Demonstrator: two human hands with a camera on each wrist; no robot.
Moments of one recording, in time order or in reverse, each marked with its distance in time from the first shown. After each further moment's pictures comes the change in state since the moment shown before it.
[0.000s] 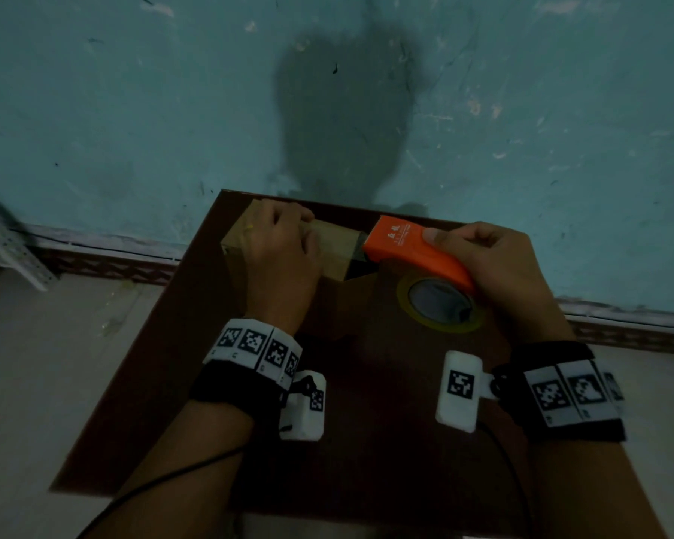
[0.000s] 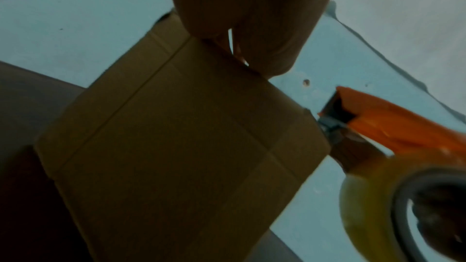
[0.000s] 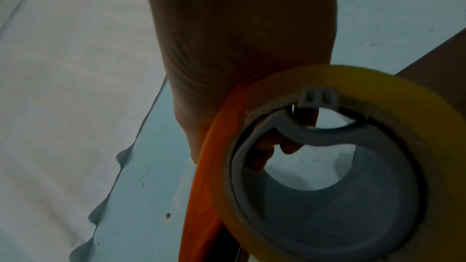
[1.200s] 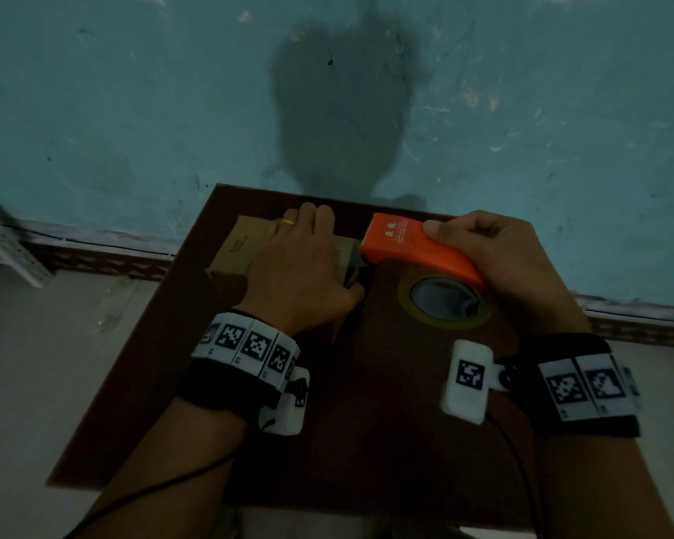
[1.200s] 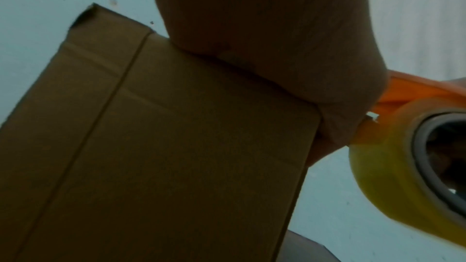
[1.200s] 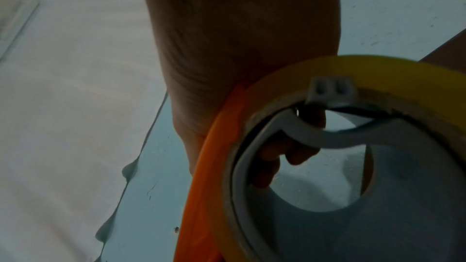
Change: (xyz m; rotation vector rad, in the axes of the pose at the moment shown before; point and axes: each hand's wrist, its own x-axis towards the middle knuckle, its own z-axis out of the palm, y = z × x) left_hand 0.001 0.021 -0.014 0.421 -0.554 0.223; right_hand -0.009 -0.011 -0.011 0.035 -0.089 -0.028
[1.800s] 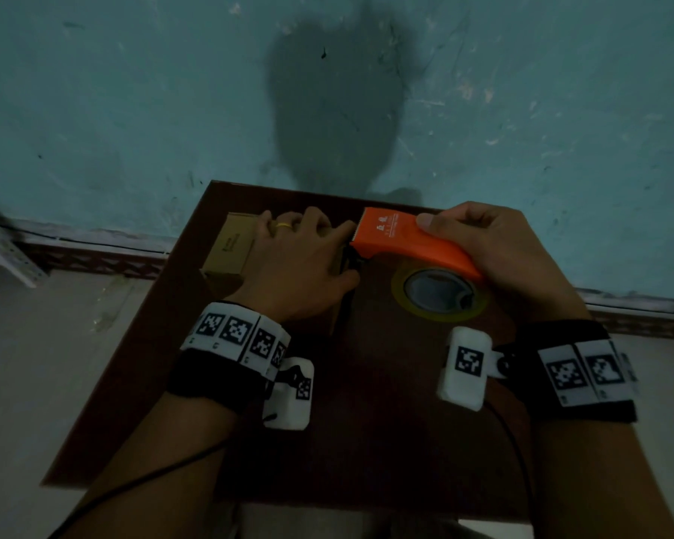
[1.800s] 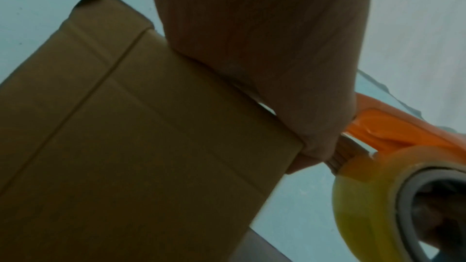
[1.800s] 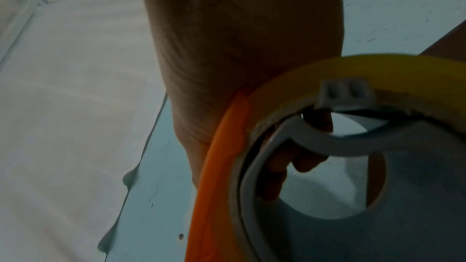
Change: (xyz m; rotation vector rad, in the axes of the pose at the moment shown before) left_hand 0.009 -0.006 0.001 0.024 -0.232 0.081; right_hand 0.004 -0.001 -0.001 -0.044 -0.051 0.009
